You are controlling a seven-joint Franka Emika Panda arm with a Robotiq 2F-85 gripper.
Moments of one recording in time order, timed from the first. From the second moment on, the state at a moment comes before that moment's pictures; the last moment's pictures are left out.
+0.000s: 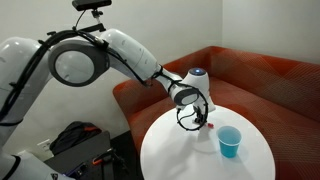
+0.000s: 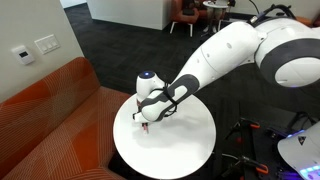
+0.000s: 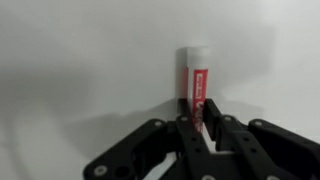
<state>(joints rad) 0.06 1.00 -0.03 -1.54 0.22 2.60 0.87</state>
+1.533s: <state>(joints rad) 0.19 0.52 -0.07 -1.81 0.17 2.29 1.06</state>
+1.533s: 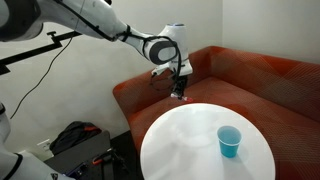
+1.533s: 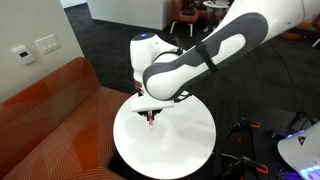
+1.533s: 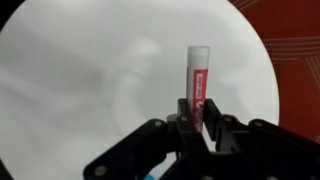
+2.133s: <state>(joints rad) 0.22 0.49 -0.12 -1.83 0.04 2.24 1.34</state>
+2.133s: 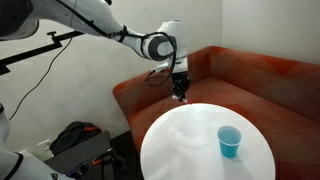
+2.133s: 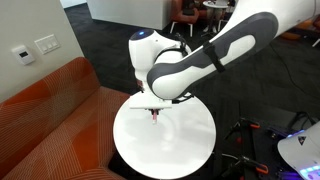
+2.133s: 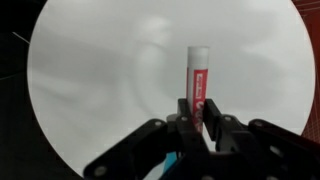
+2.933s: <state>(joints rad) 0.22 0.49 -0.27 -1.83 -0.39 2.23 1.93</state>
